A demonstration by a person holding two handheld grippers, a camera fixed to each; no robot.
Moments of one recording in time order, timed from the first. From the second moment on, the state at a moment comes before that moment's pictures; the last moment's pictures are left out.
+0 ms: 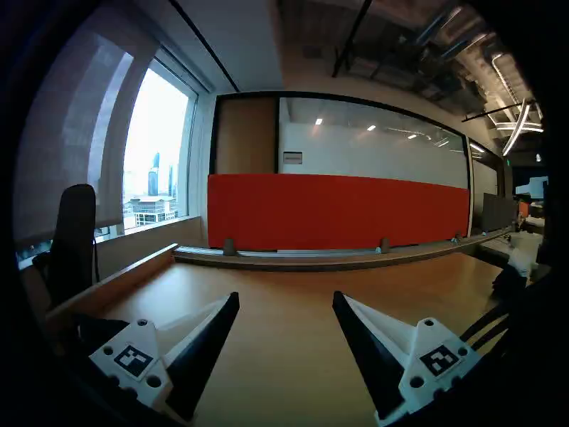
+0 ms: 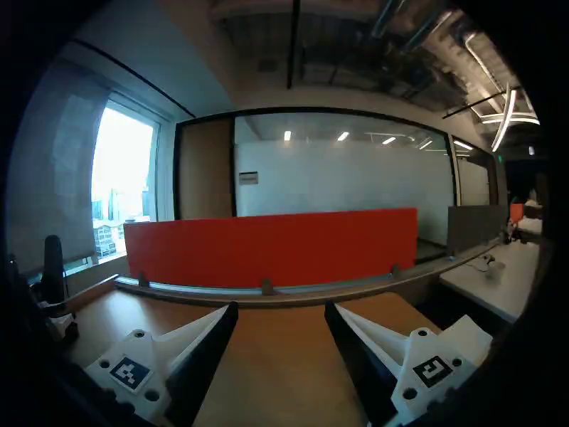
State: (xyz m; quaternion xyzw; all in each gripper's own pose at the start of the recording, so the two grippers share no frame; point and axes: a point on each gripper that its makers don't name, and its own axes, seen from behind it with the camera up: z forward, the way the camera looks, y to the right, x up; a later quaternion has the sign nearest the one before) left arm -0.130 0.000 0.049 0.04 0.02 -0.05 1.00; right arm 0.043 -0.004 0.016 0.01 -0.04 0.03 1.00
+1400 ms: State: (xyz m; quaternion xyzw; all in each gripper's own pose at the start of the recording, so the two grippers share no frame) left arm -0.199 -0.003 0.059 0.06 0.05 -0.05 1.00; right arm 0.018 -0.027 0.027 0.03 -0.02 0.01 1.00
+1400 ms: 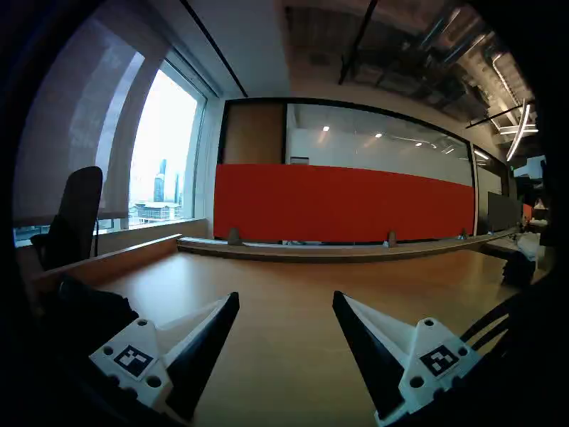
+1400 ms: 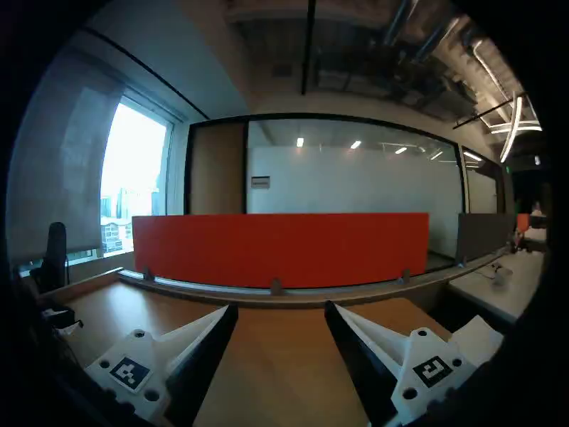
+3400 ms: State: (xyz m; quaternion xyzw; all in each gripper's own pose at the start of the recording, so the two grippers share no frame) left arm -0.202 0.004 0.058 0.06 0.05 -0.03 1.00; right arm -0.025 0.003 0.017 0.01 0.00 0.01 1.00
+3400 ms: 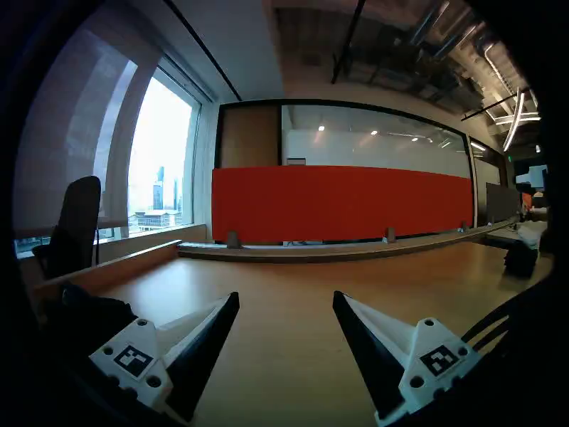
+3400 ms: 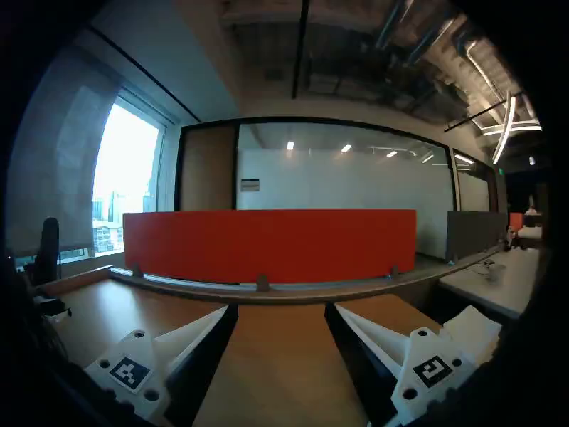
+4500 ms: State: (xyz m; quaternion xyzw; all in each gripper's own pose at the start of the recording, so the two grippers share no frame) left arm -0.203 0.003 0.057 0.06 0.05 -0.03 1.00; right arm -0.119 0.023 0.013 0.00 0.00 0.03 1.00
